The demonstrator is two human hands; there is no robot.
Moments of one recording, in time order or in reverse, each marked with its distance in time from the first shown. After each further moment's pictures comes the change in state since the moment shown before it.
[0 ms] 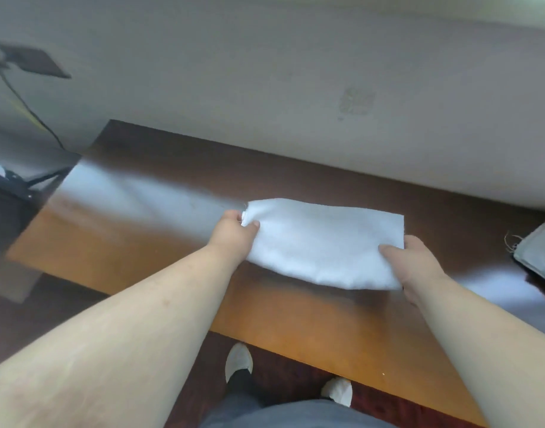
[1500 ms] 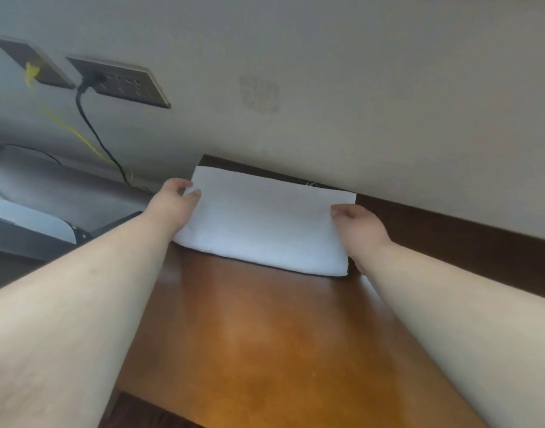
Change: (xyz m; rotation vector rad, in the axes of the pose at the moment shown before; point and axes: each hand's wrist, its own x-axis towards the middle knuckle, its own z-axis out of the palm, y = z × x) left_hand 0.381 -0.112 -0.341 0.158 0.128 0.036; right_hand 0.057 -0.185 0.463 -0.126 -0.148 -0.137
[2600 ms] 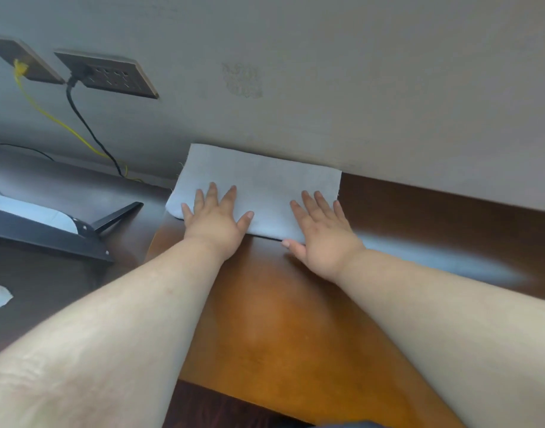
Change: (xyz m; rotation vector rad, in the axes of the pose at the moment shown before) left_hand -0.093 0.024 0.065 0.768 -0.086 0.285; right_hand -0.059 0.018 0.010 -1.136 -0.168 -0.619
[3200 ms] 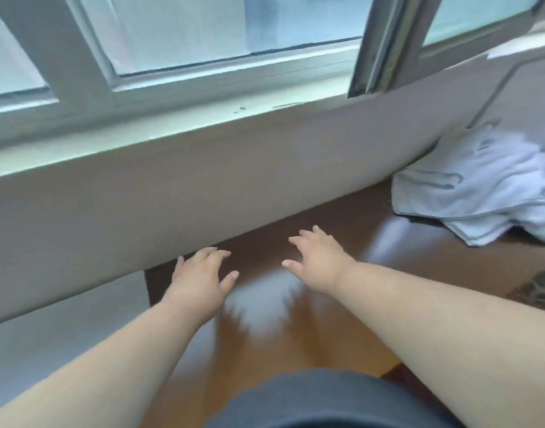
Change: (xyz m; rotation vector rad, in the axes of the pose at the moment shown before) left_hand -0.155 0.300 -0.089 -0.013 0.086 0.850; right_hand -0.297 0.208 -0.110 0.189 0.249 0.666
